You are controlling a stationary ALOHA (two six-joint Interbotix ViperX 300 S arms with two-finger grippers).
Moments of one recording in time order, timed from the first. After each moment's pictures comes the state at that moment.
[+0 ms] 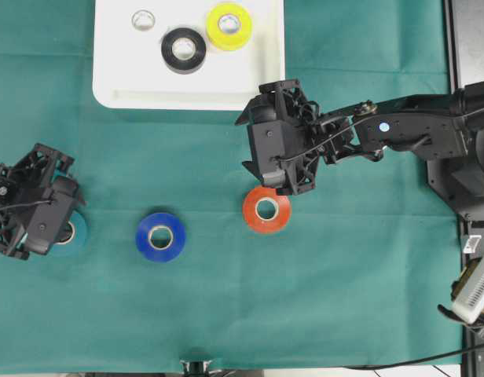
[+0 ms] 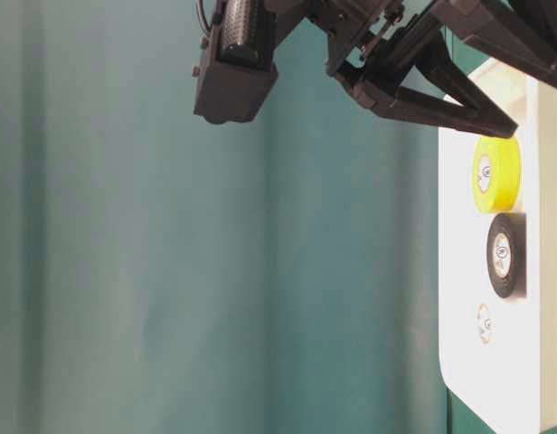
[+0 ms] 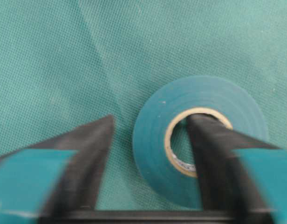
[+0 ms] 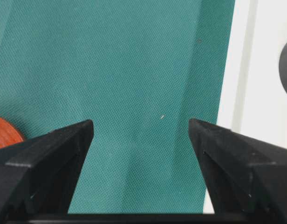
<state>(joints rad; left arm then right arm) -0.32 -0.14 1.05 -0.03 0.05 0.12 0.03 -0.04 0.76 -0.62 0.14 0.51</state>
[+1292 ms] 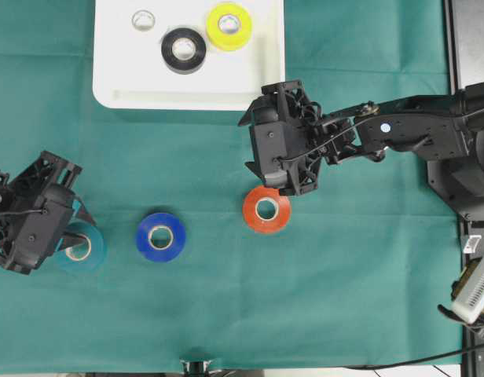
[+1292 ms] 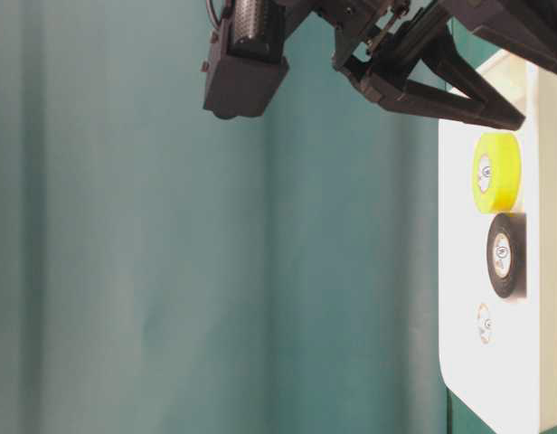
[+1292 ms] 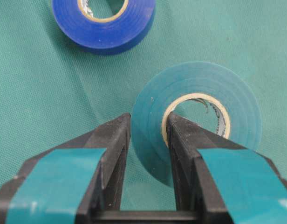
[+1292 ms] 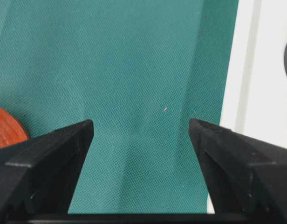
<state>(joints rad) -0.36 -0.22 0.98 -0.03 0.08 0.12 0.03 -0.04 0.77 -0.62 0.14 0.51</state>
